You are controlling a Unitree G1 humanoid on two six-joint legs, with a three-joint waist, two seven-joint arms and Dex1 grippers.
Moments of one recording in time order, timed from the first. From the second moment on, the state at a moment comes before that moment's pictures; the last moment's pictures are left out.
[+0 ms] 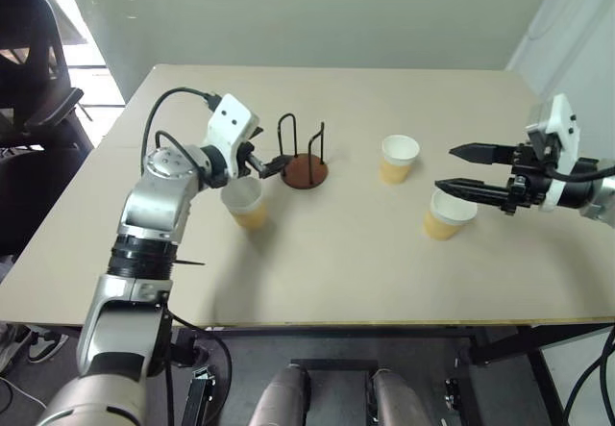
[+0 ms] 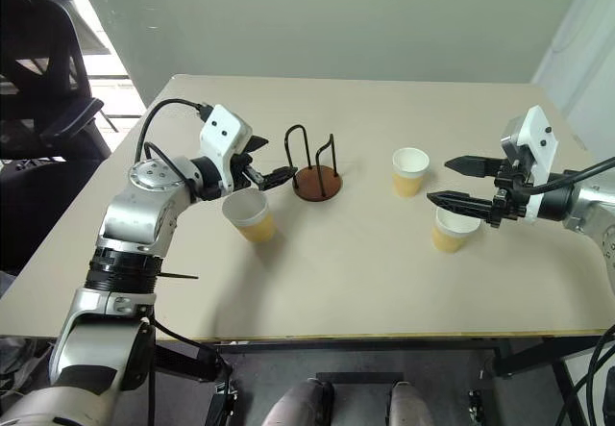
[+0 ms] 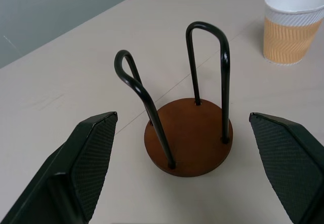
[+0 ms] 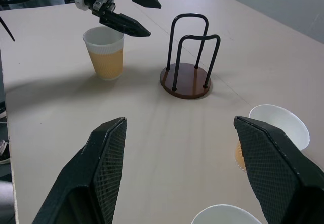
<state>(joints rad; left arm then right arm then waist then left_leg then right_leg) -0.82 0.58 -0.04 0.24 -0.16 0.50 -0.73 -0.53 -0.96 -0.19 -0.24 0.65 0.74 1.03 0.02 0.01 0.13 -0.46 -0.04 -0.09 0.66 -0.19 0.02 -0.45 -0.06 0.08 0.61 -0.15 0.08</state>
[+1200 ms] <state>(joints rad) -0.94 0.42 -0.05 0.53 -0.08 0.38 -0.61 -0.49 -0.97 -0.23 -0.28 0.67 0.77 1.00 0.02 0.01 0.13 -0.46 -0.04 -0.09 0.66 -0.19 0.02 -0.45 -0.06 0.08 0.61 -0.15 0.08</state>
